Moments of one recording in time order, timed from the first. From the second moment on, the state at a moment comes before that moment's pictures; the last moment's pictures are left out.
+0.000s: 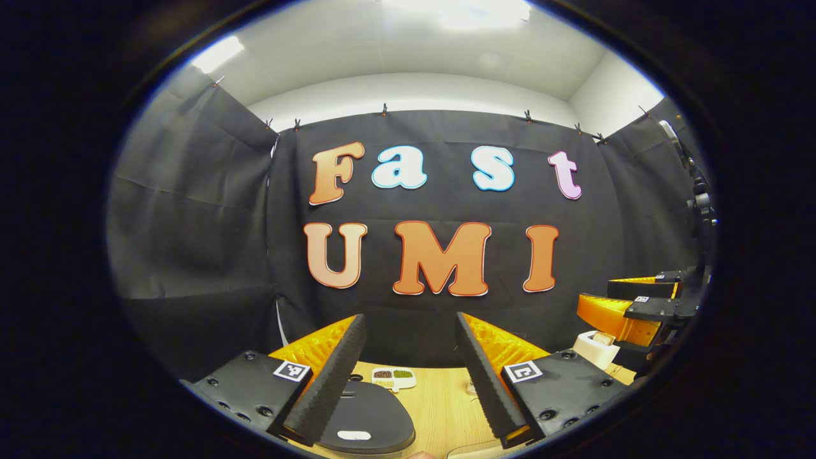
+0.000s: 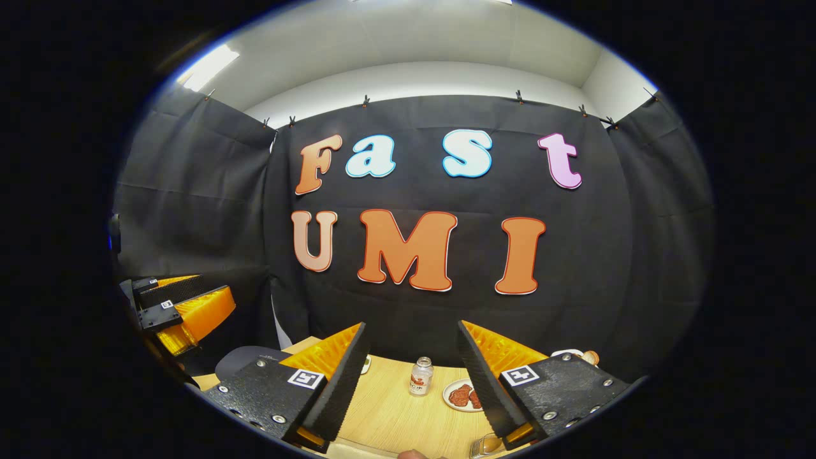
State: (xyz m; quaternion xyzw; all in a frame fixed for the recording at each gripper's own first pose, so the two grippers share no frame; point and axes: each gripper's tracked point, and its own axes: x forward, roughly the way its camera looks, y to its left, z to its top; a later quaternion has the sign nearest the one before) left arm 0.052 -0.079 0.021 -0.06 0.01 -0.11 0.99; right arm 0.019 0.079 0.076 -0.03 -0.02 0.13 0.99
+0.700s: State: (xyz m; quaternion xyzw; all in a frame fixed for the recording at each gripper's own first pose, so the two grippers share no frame) left arm 0.046 -0.090 0.023 -0.04 -0.01 -0.12 0.99; right arm 0.018 0.068 0.077 -0.03 -0.03 0.12 0.99
